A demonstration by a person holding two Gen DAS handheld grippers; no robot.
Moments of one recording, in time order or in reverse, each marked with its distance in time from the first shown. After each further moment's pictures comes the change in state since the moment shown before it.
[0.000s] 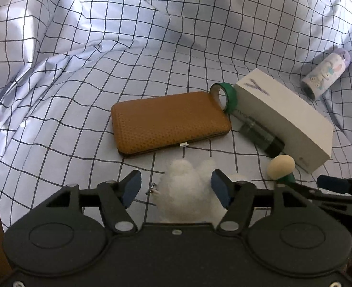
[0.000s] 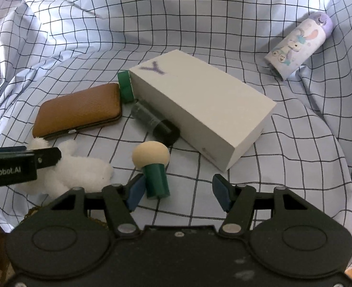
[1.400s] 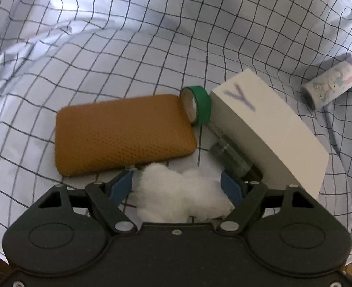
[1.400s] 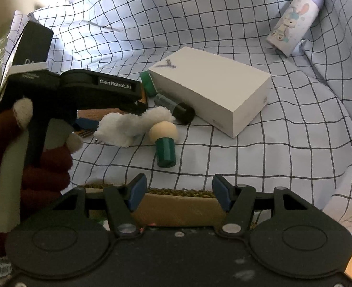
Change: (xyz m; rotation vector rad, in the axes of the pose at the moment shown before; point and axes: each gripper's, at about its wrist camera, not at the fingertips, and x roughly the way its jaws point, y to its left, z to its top) left arm 0.046 -0.040 0.048 -0.109 0.148 -0.040; right arm -0.045 -0.027 -0.030 0.117 0.009 0.201
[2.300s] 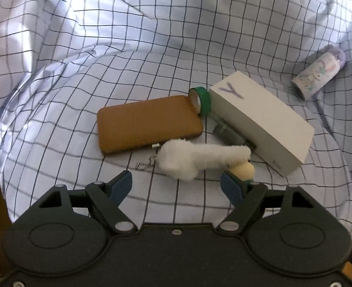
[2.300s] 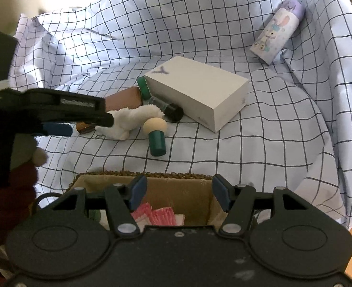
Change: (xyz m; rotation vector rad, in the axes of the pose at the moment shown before) left arm -0.063 -0.004 -0.037 0.093 -0.095 0.094; right arm -0.040 -0.004 -0.022 -0.010 -0.054 -0.044
